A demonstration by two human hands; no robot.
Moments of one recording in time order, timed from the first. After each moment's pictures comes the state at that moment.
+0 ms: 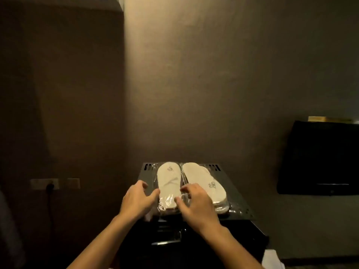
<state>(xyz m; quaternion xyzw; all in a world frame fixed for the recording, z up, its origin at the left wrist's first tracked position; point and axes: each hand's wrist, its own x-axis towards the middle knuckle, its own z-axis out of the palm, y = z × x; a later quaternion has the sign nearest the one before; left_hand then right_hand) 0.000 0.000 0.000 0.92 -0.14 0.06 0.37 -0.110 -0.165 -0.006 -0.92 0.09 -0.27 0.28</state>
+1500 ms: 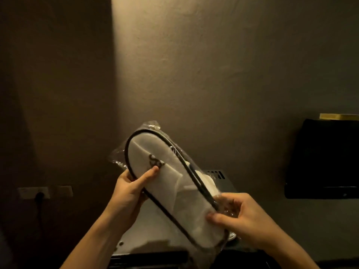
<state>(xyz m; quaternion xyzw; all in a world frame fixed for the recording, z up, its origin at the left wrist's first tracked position) 0.012 -0.020 0.062 0.46 -0.17 -0.13 0.86 -0.147 -0.249 0.058 -0.80 -0.03 -0.14 0.58</state>
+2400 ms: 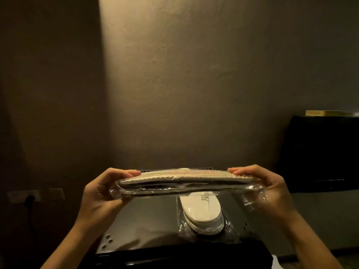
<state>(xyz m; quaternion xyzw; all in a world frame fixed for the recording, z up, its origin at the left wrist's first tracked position) 0.004 0.018 0.045 0.60 -0.42 0.13 0.67 -0.177 -0.312 0.069 -0.76 -0.09 -0.39 0.51</state>
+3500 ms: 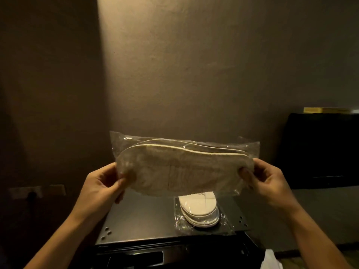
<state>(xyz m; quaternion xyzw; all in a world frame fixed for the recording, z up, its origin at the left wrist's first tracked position) -0.007 0.020 0.063 0.66 -0.33 0.04 0.68 -0.186 -0.323 0.077 -0.74 -0.06 -0.34 0.57</state>
